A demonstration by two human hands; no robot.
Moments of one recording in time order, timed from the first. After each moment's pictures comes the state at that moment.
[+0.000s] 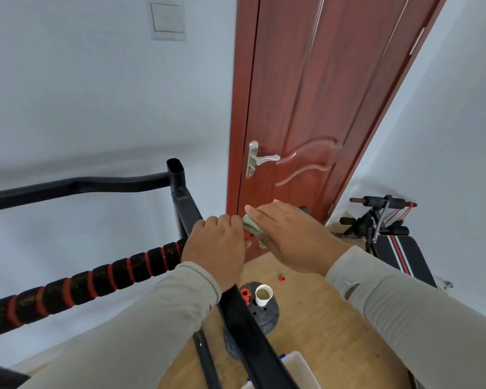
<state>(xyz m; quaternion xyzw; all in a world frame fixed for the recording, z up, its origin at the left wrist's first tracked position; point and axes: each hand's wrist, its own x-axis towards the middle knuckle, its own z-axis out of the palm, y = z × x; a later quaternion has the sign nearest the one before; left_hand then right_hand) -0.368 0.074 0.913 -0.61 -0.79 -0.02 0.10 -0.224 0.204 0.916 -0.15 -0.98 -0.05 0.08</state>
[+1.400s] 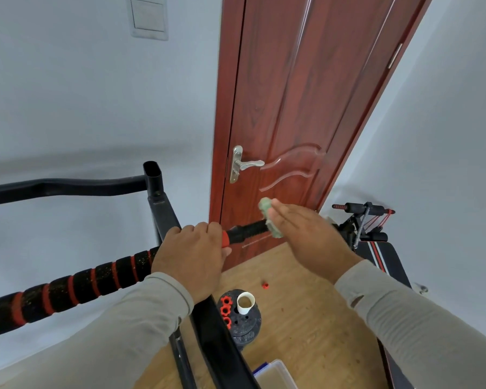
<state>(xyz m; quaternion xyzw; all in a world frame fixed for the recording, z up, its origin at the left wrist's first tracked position) -0.372 0.080 0.908 -0.61 -0.79 -0.04 0.11 -0.174 0.252 0.897 -0.20 -0.95 -0.15 0.17</state>
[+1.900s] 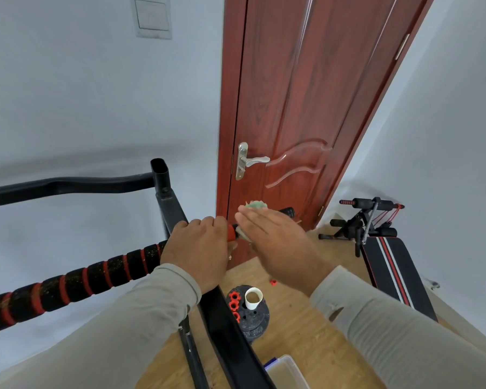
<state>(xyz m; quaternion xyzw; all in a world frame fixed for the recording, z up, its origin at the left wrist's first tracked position) -0.372 0.078 0.908 -0.60 -0.79 -0.04 0.10 -0.218 0.194 0.892 -0.16 -0.97 -0.10 0.18</state>
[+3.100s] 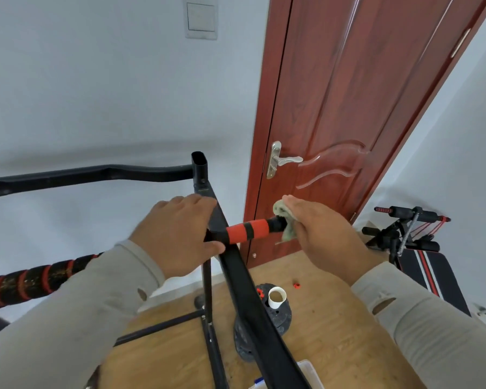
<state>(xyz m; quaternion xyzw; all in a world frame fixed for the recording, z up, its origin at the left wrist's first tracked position) -0.414 0.012 0.964 -0.57 -0.82 -0.06 -0.01 -0.214 0.188 0.929 -0.23 -0.95 0.06 0.21</state>
